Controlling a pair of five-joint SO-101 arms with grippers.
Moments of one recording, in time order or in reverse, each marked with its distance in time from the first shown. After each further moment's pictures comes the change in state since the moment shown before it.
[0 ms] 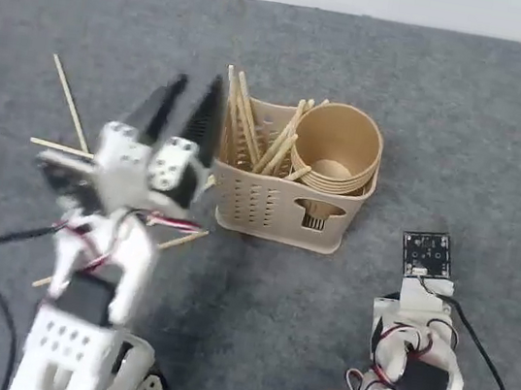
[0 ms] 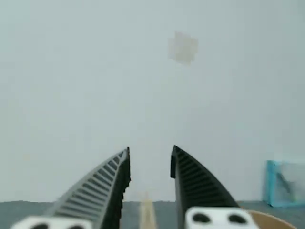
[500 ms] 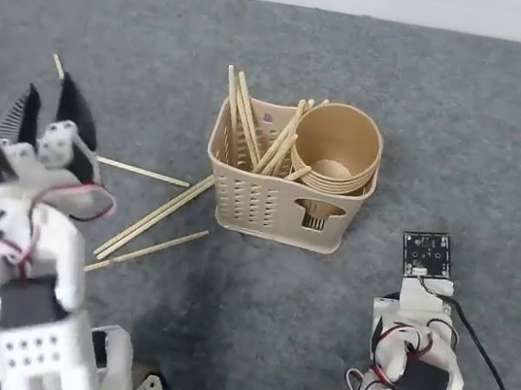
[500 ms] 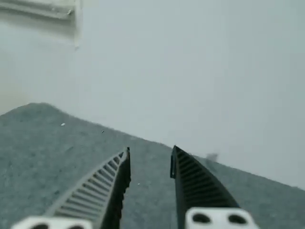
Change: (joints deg) left arm -30.6 1.9 -11.4 27.4 0.0; right arm 0.0 0.0 0.0 0.0 0.0
